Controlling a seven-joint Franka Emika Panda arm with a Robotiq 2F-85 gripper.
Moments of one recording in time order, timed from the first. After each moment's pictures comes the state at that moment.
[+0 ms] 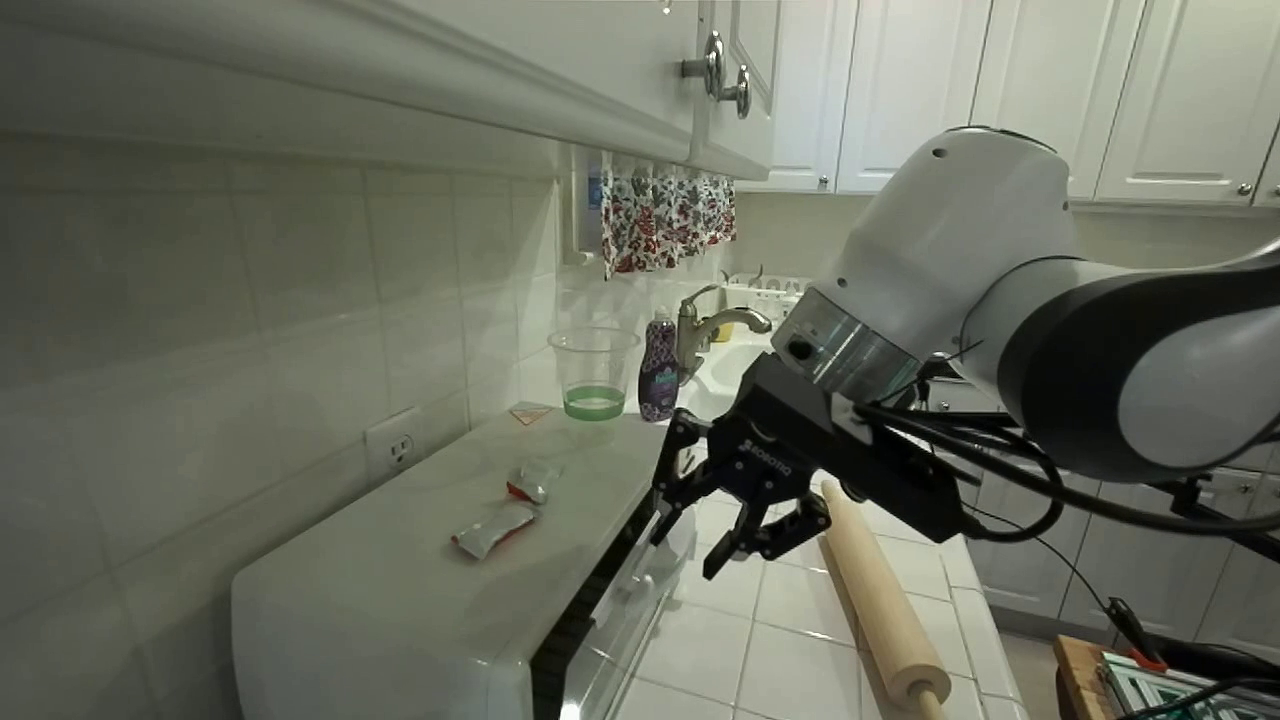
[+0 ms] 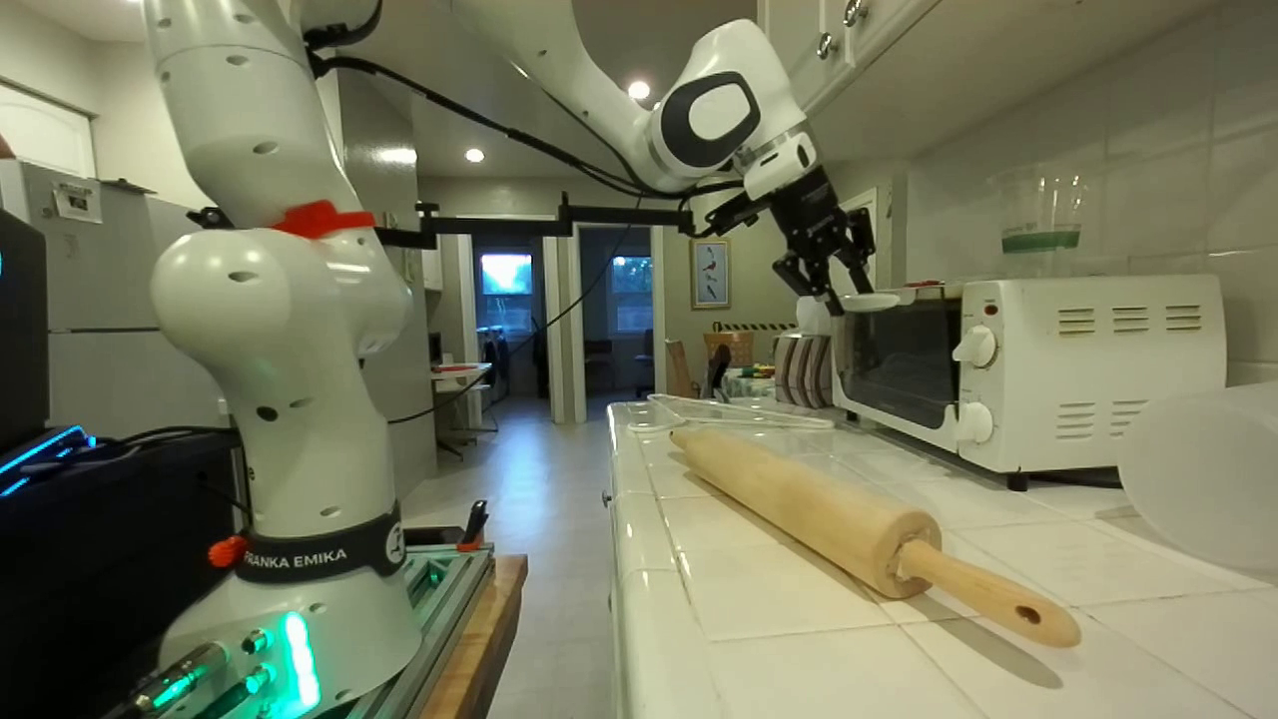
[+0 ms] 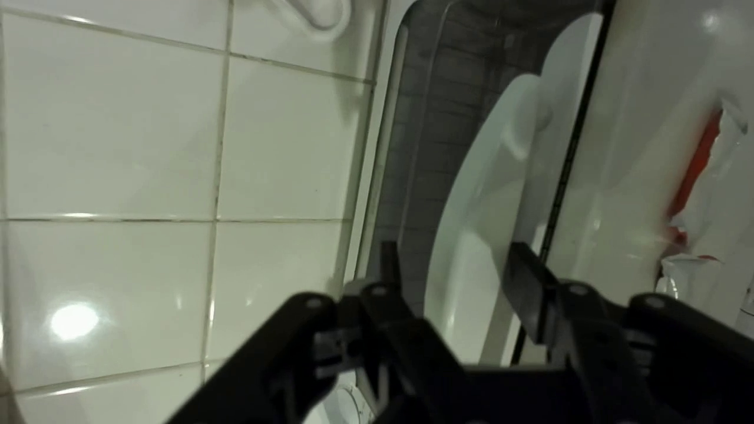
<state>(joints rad) 0.00 -0.24 0.28 -2.37 0.07 2.69 1.58</state>
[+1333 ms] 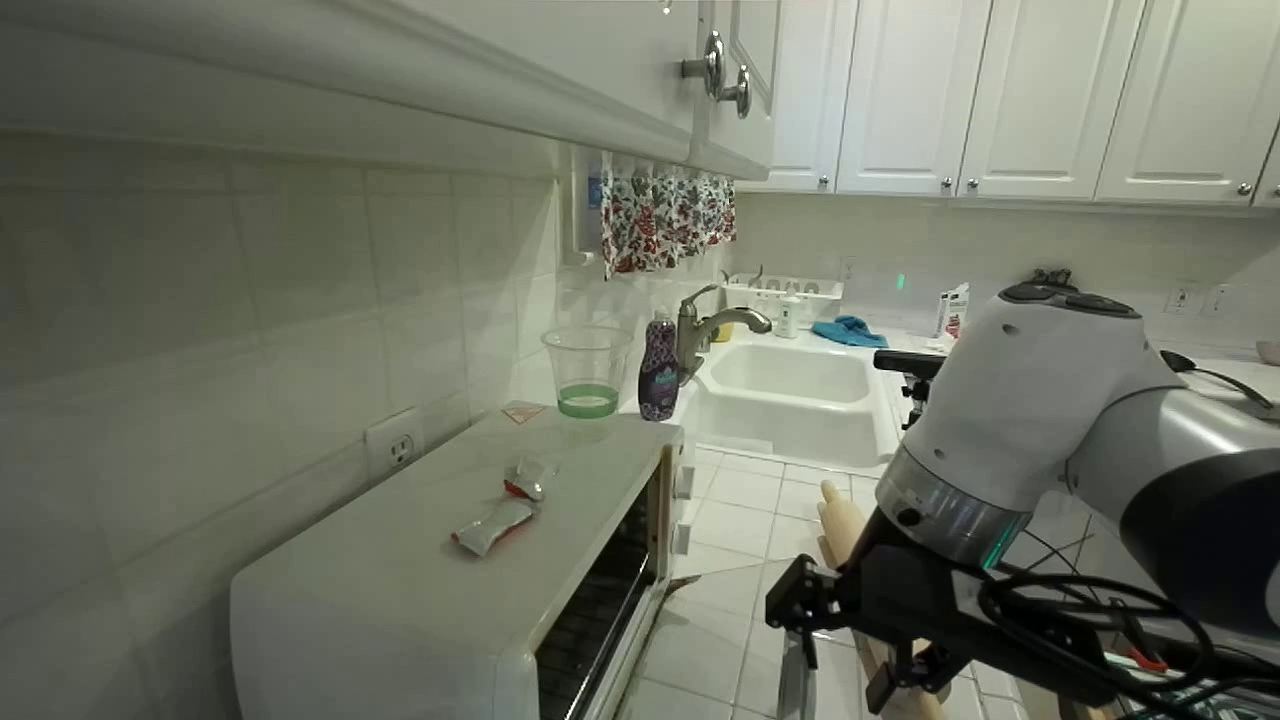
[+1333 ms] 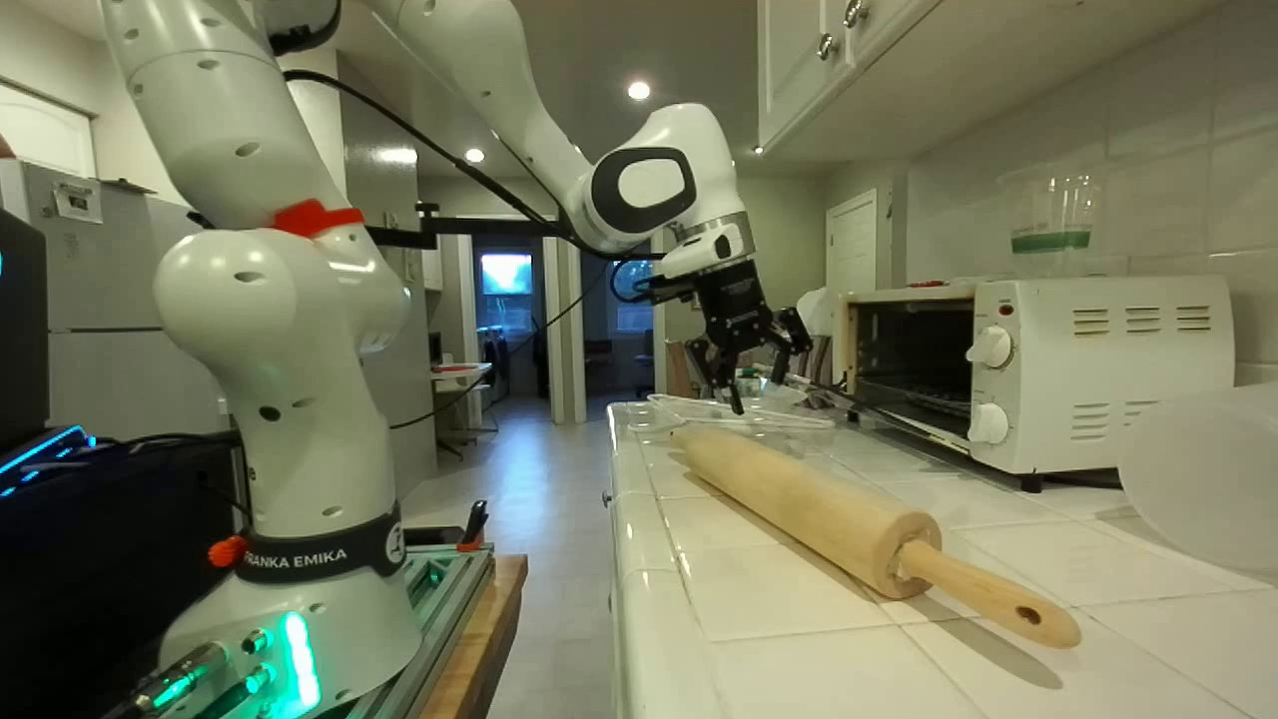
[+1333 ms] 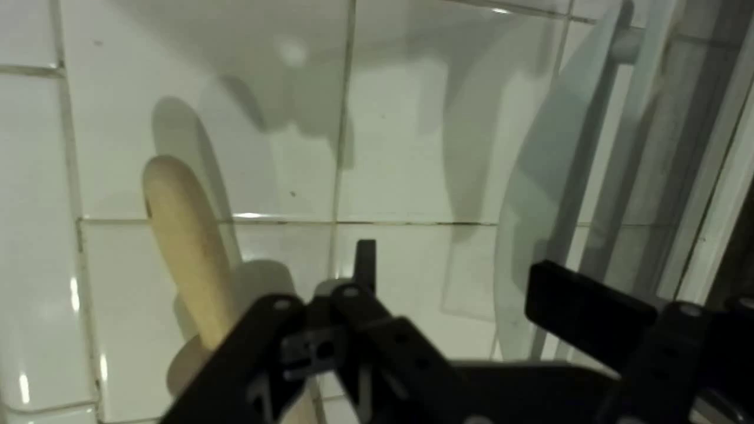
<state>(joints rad) 0.02 -0.36 0.29 -2.69 0.07 2.64 1.67</state>
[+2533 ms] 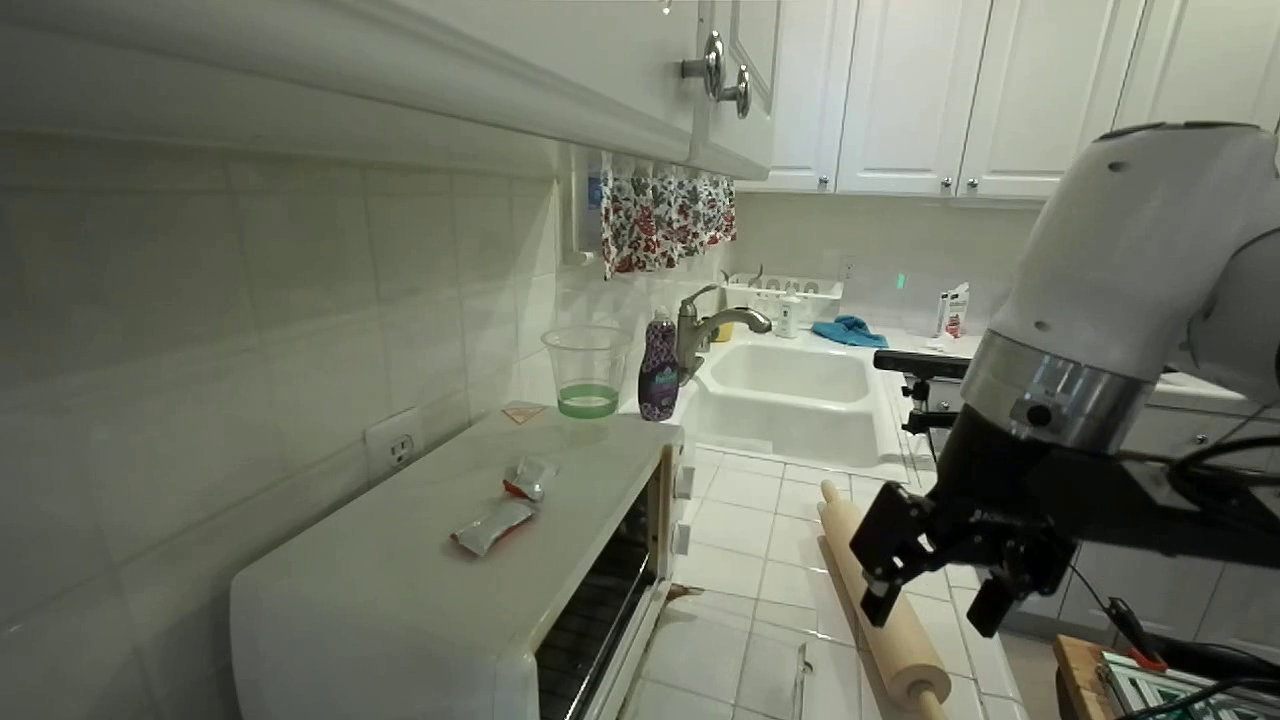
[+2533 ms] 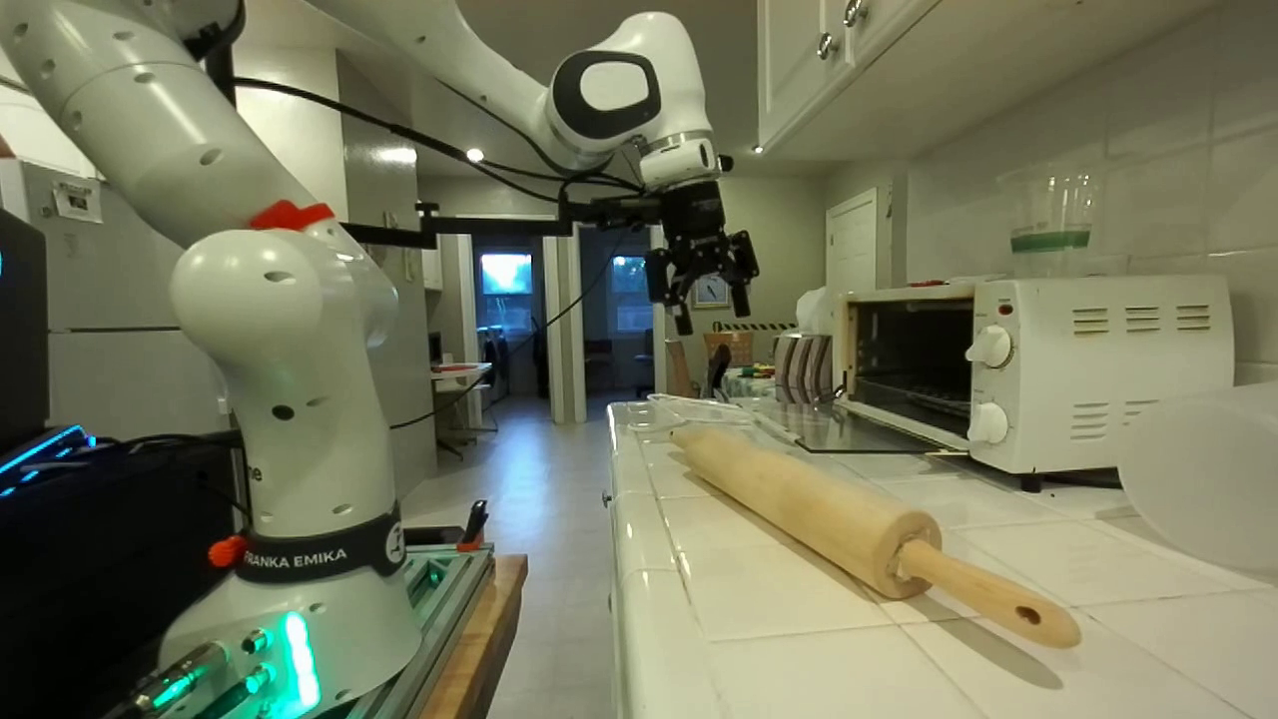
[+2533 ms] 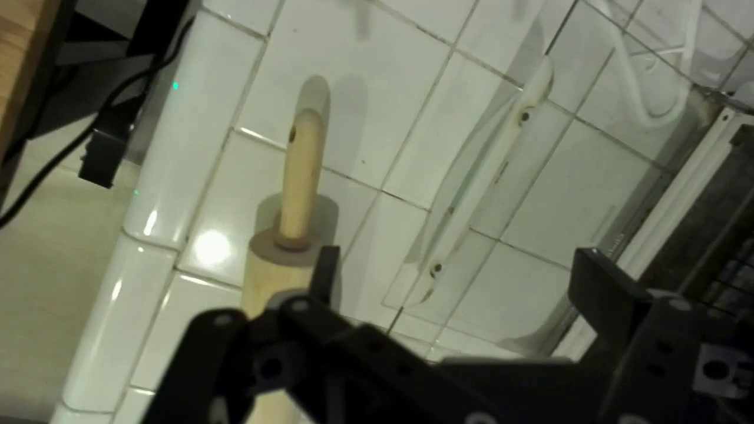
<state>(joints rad) 0.16 -0.61 0.18 -2.63 0.11 2.26 1.32</state>
